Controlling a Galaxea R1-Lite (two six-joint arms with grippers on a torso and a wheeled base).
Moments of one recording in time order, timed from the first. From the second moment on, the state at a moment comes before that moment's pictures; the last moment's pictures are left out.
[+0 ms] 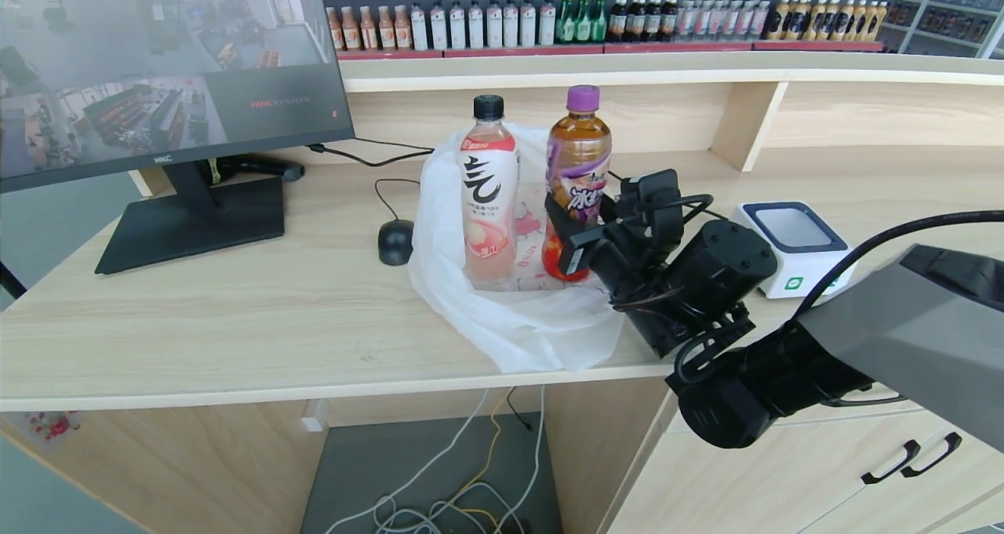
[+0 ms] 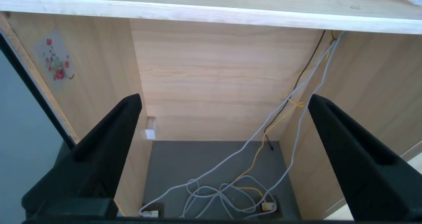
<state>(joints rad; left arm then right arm) 0.00 0.00 0.00 0.00 0.00 0.00 0.58 2.16 -1.05 -1.53 -0.10 -0.16</state>
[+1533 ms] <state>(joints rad) 0.00 0.00 0.00 0.00 0.00 0.00 0.54 1.90 -0.76 -1.57 -0.11 -0.15</state>
